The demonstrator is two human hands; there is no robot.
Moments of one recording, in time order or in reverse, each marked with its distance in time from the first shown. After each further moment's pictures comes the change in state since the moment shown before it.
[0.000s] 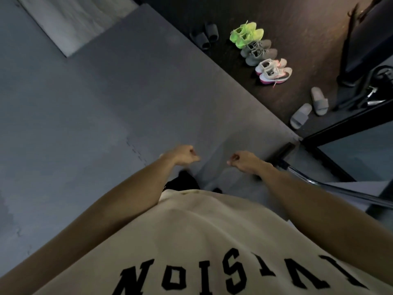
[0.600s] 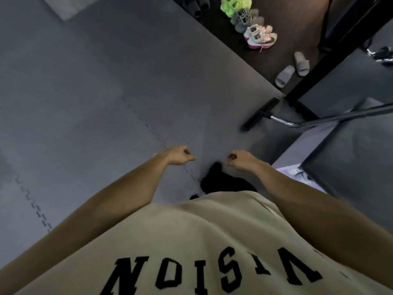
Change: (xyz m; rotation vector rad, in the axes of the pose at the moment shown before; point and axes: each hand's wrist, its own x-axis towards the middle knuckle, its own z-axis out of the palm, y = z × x) left_hand -0.229 -0.044 0.311 -0.015 -0.018 0.015; right_hand -0.250 0.158 0.254 -0.003 0.039 0.009
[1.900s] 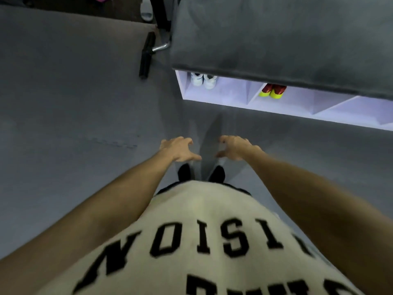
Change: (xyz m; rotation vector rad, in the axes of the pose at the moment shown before) left_hand -0.151 0.257 0.425 0.841 -0.151 0.286; right_hand -0.354 0.382 0.176 0.171 0.111 0.318
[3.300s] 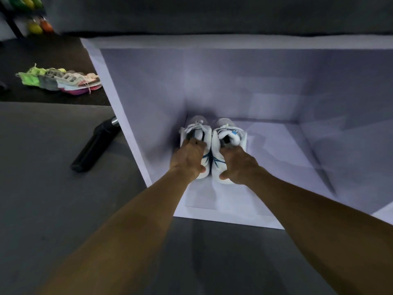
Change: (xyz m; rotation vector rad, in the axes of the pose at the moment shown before) left_hand 0.779 -0.061 -0.015 0.084 0.887 0.190; right_hand 0.749 0.111 -0.022 -0.113 0.761 -0.137
